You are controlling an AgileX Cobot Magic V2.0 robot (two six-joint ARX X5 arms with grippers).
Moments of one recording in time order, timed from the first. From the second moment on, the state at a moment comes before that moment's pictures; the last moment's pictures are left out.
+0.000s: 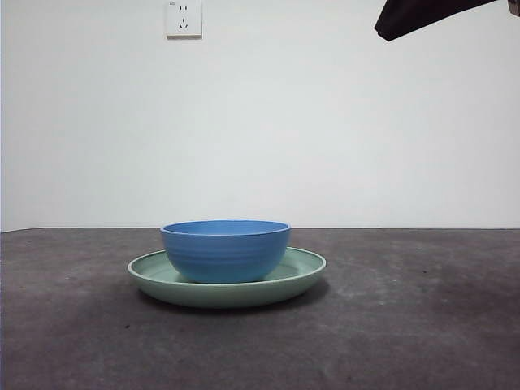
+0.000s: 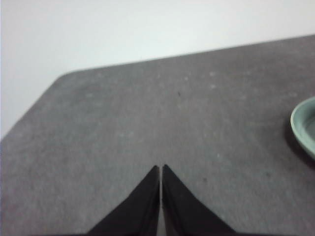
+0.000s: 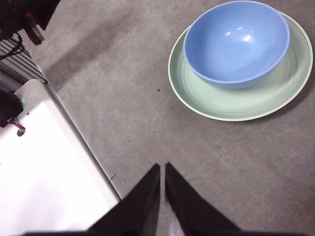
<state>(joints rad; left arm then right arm) 0.02 0.01 0.03 -0.18 0.07 0.16 0.68 0.94 0.93 -0.75 -0.37 0.11</state>
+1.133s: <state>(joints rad) 0.02 0.01 0.03 -0.18 0.07 0.09 0.67 0.94 0.93 -0.75 -0.36 0.10</state>
